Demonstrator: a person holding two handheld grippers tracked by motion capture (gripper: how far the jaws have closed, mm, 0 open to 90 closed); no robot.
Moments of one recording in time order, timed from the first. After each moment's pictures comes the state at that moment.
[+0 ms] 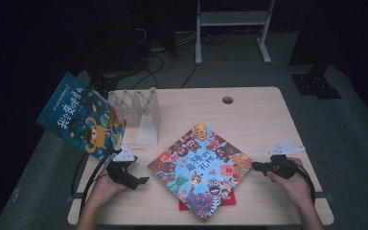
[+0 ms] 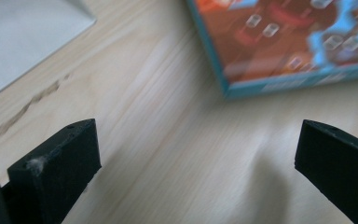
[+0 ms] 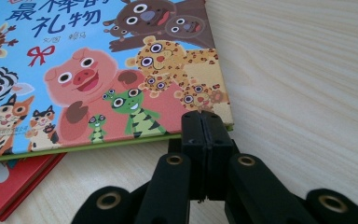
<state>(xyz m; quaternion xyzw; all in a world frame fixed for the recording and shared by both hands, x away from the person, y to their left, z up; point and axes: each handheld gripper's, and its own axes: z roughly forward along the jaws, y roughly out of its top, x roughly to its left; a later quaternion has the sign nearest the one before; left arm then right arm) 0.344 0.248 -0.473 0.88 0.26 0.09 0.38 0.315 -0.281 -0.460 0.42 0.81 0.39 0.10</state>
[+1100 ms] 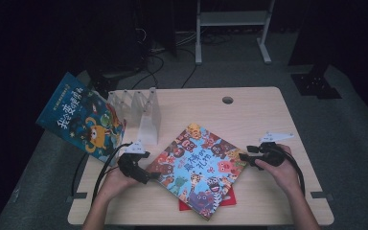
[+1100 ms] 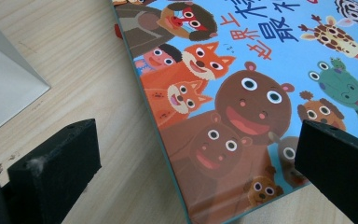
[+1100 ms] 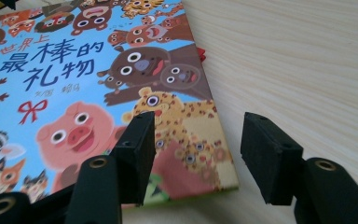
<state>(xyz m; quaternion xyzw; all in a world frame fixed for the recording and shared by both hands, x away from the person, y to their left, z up) 0.355 0.212 -0.457 0.87 0.26 0.05 0.41 0.359 -0.259 -0.456 0.40 0.80 0.43 0.11</state>
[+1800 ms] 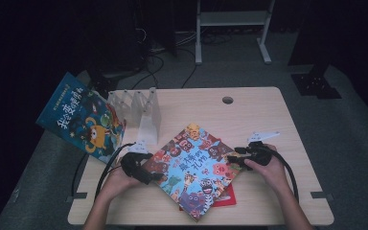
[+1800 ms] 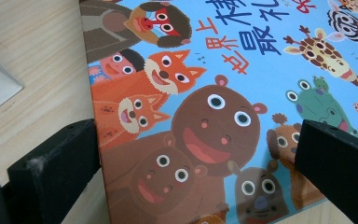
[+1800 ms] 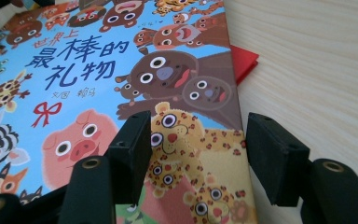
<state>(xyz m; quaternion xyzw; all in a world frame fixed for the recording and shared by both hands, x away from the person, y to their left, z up) 0.356 0.206 -0.458 0.88 0.25 0.02 0.40 0.369 -0.229 -0.466 0.37 0.81 0.44 0.06</state>
